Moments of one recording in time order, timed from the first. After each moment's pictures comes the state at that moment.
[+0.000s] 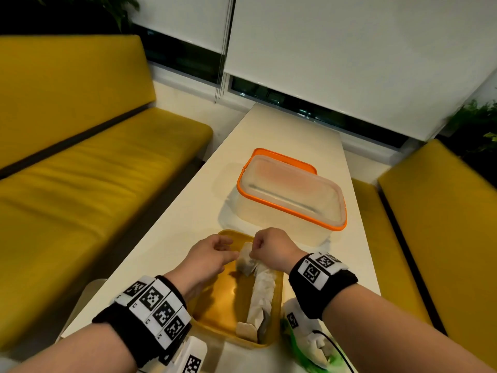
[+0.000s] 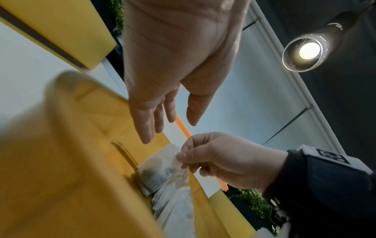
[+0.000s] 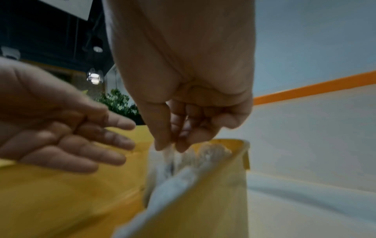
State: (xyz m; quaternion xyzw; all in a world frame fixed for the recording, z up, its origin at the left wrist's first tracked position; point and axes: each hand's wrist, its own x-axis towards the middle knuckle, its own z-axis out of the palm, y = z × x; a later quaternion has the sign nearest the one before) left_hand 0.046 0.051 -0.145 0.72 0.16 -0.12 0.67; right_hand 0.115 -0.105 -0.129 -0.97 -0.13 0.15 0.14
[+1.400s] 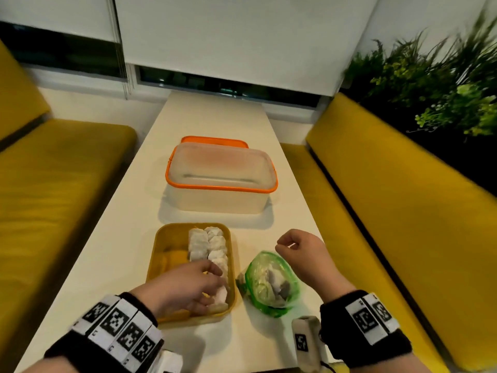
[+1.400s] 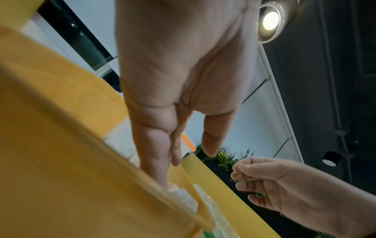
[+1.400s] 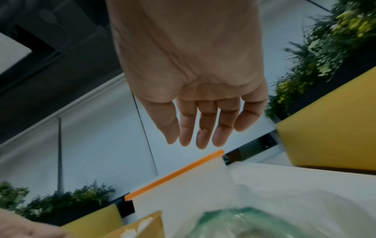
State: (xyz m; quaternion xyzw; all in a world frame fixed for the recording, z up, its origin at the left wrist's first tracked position) left_hand 0.012 0.010 -0.131 0.74 0.04 -0.41 0.53; right_hand -0.014 -0.221 -0.100 -0.94 0.15 -0.02 0.31
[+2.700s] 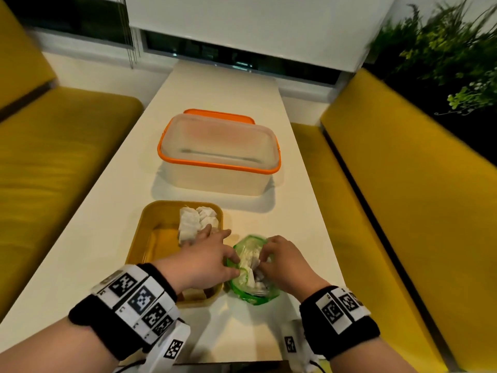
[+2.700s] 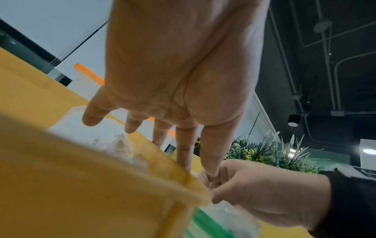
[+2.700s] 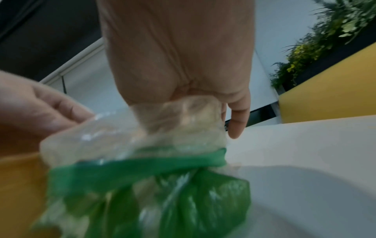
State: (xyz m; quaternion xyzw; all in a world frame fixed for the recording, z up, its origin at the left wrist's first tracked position) left_hand 0.025 -0.046 -0.138 0.92 -0.23 -0.29 0.13; right_hand 0.003 -0.236 -0.178 -0.97 0.04 0.11 0.23
